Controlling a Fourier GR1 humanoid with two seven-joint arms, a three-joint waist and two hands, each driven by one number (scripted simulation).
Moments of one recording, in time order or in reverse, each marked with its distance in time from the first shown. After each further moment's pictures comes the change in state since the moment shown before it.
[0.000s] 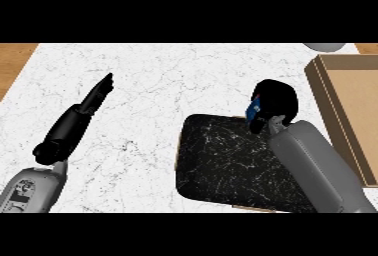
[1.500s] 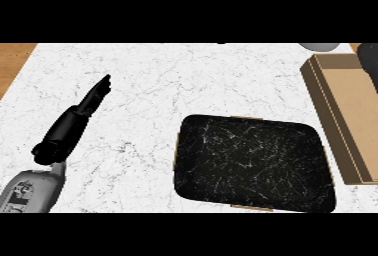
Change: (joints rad) left arm 0.018 -0.020 0.034 -0.002 -0.026 -0.022 0.012; right arm -0.528 -0.277 -0.370 0.675 0.158 -0.588 -0.113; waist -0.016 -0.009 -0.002
